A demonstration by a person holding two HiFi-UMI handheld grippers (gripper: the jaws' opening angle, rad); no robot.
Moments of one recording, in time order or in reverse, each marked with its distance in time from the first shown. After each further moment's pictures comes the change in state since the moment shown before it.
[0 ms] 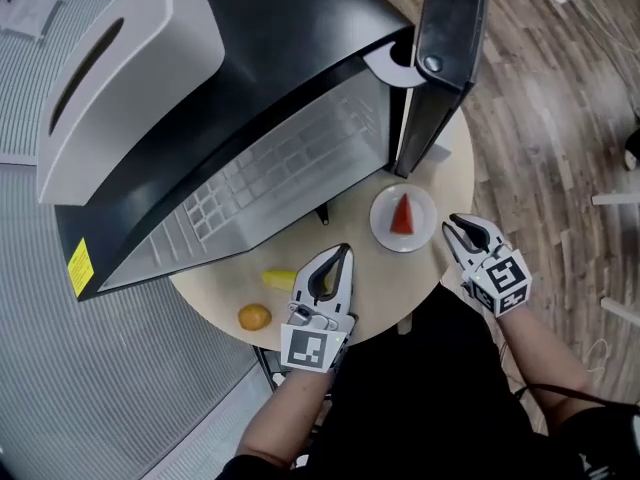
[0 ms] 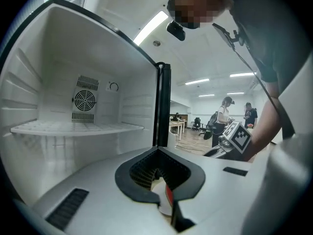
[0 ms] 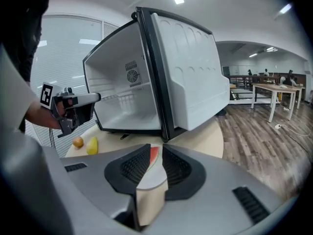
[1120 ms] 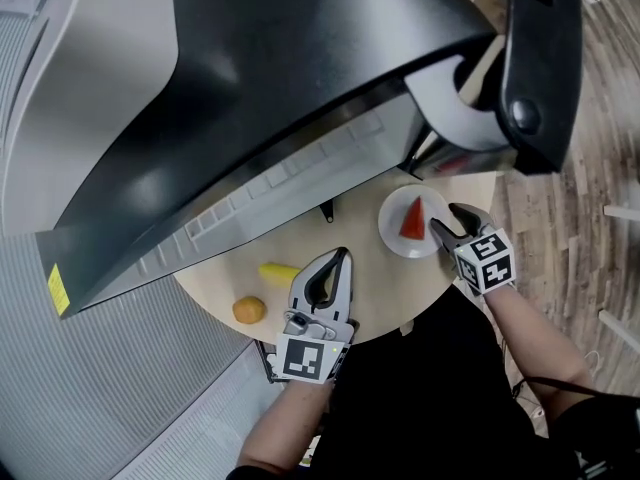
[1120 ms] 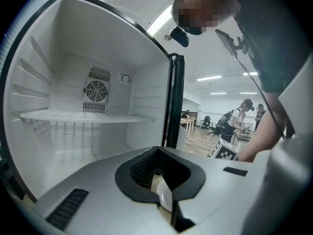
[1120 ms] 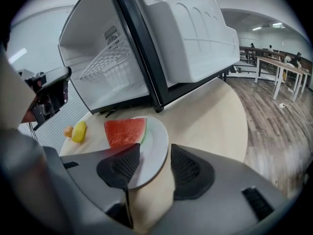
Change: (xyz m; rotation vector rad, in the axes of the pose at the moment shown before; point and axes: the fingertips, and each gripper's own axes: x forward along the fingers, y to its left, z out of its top) left arm 0.008 0.021 -0.021 -0.053 0.065 0.113; right arm 0.085 -0.028 -0.079 0.105 0.301 0.034
